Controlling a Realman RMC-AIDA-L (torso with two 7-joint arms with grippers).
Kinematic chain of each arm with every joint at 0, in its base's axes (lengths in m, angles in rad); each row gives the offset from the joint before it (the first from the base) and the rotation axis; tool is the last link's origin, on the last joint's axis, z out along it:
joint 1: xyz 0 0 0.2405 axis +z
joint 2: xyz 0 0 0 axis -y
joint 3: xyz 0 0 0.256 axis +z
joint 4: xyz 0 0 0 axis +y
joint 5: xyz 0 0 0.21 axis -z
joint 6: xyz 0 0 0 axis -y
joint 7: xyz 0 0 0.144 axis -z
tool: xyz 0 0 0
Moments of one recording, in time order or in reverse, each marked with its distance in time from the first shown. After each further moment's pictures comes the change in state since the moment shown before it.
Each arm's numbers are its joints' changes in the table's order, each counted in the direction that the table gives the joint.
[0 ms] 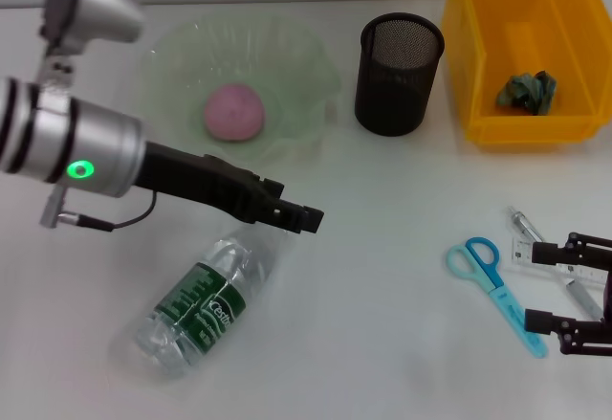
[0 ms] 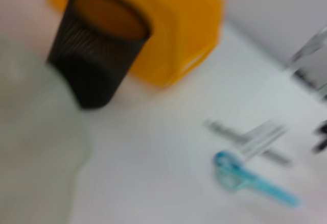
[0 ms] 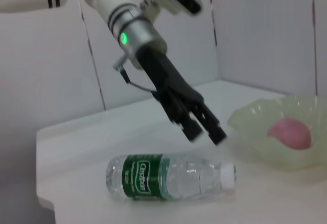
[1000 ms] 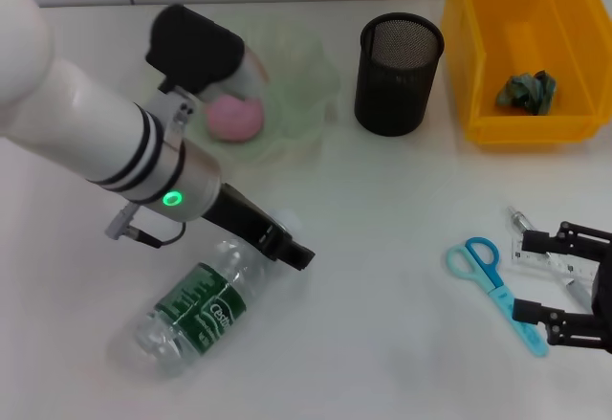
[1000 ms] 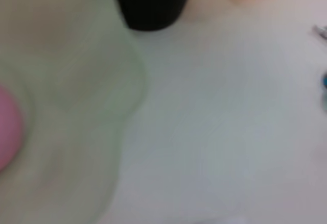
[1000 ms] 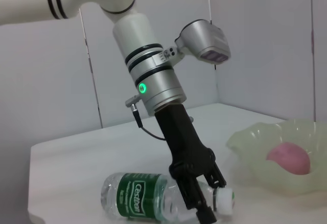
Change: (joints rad) left arm -0.062 0.010 0.393 0.045 -0.282 0.235 0.305; right arm 0.015 -0.010 0.055 0.068 0.001 0.001 0.091
